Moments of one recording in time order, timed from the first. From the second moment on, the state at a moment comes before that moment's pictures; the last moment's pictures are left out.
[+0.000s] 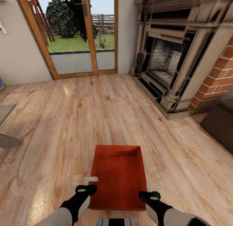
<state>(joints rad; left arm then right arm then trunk) -0.62 -0.14 0.02 -0.25 -0.05 0.08 0.24 -0.67 0.11 0.64 -0.03 -0.60 -0.08 -0.25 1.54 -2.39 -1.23</state>
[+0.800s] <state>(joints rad) -0.62 -0.15 0.02 -0.27 -0.05 0.07 0.25 -0.67 0.11 0.64 -0.03 -0.60 -0.08 -0.25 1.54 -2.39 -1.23</state>
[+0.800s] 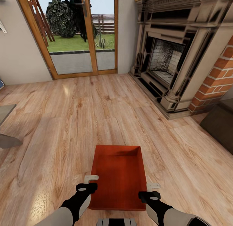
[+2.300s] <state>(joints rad) -0.62 -0.15 0.02 -0.27 -0.05 0.07 0.25 -0.68 0.10 0.64 -0.03 -0.60 -0.08 -0.26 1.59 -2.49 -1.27</state>
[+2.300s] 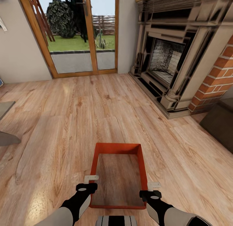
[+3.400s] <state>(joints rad) -0.62 -0.14 0.02 -0.27 -0.02 0.07 0.24 -0.68 0.10 0.65 -0.04 -0.59 -0.08 -0.26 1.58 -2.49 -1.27</state>
